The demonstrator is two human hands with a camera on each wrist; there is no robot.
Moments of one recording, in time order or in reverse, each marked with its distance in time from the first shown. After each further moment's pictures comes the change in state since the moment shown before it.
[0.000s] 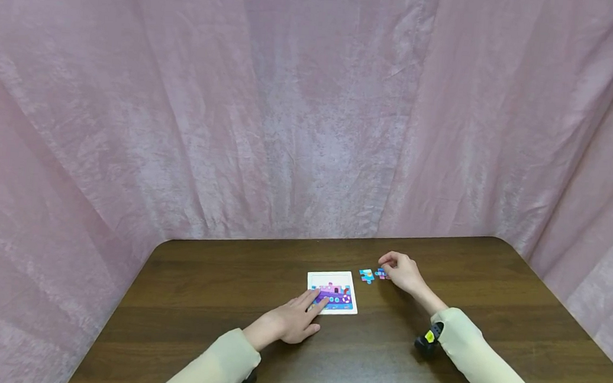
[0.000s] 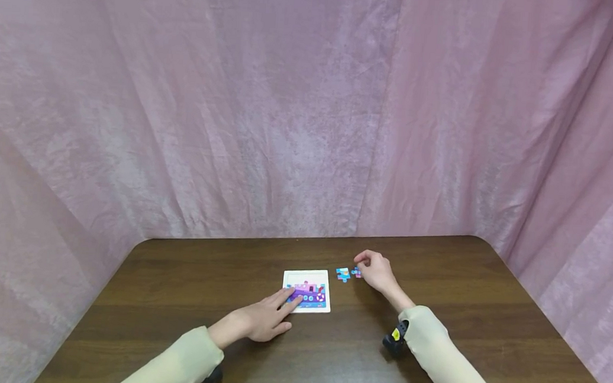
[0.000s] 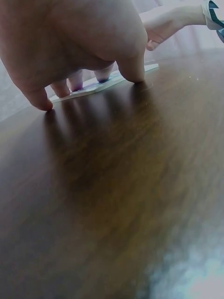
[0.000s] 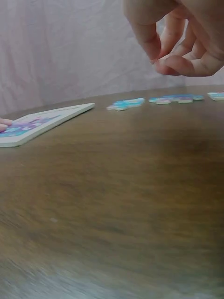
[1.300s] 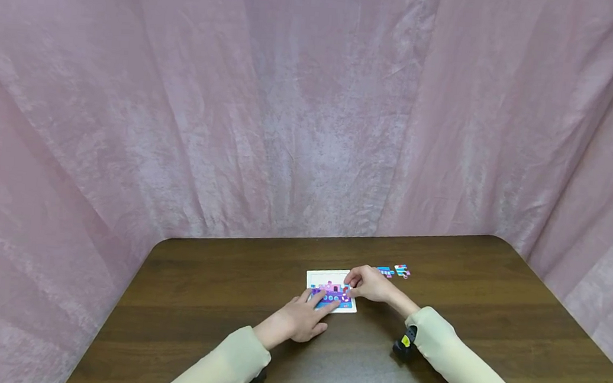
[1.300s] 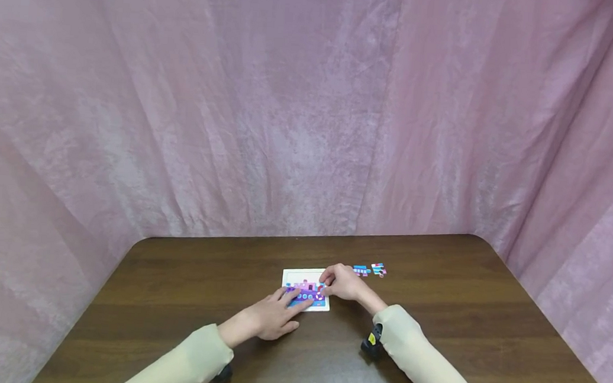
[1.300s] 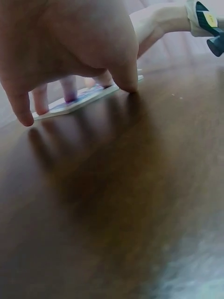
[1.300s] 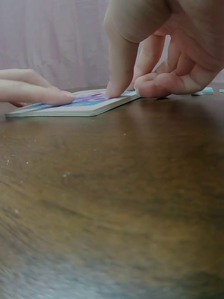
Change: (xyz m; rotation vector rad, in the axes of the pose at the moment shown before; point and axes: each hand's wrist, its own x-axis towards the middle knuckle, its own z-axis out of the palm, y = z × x) left_hand 0.009 0.018 -0.003 0.171 0.055 -0.018; right_hand -0.005 -0.029 0.045 -0.069 -0.336 -0.219
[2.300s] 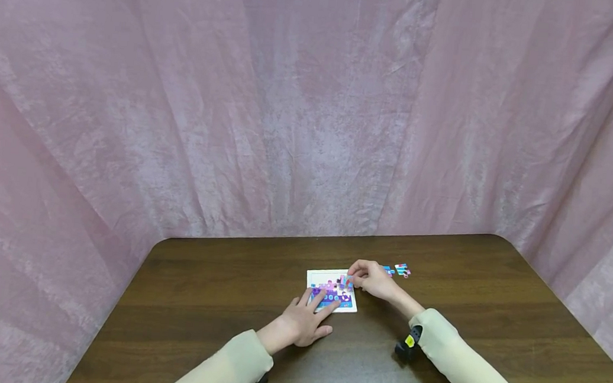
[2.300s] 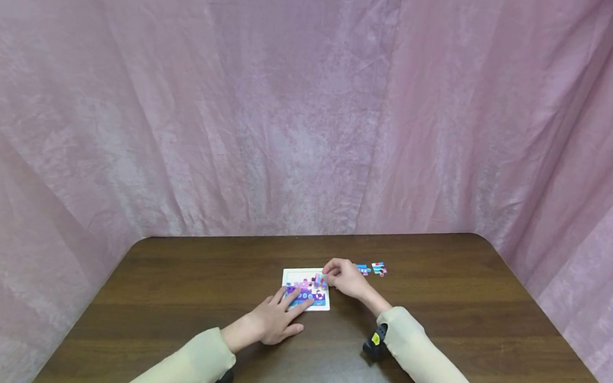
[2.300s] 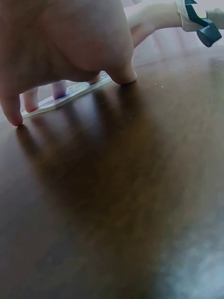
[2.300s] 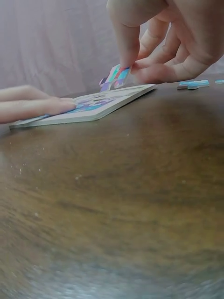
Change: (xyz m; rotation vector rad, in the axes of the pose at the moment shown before) left_hand -0.003 0.012 0.001 0.007 -0.047 -0.098; right_hand -0.004 0.002 -0.002 0.260 0.076 0.070
